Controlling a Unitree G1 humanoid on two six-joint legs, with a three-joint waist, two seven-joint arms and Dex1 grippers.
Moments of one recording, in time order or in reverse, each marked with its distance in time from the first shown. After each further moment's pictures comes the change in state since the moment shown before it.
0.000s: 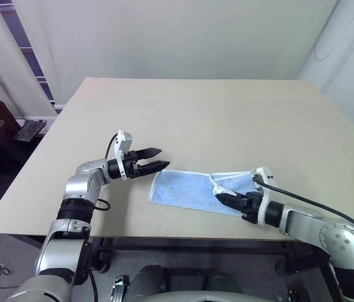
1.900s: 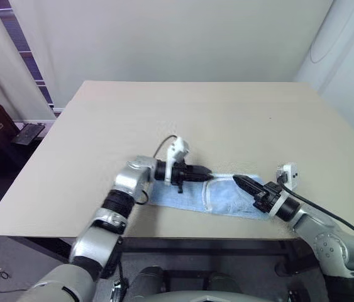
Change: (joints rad) left arm -0.117 -0.116 -0.161 -0.066 0.095 0.118 -0.045; right arm 0.046 0.144 -0.111 0.097 -0.438 -0.345 0.459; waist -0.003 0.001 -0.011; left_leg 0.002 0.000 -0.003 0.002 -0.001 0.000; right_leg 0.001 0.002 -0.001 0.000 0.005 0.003
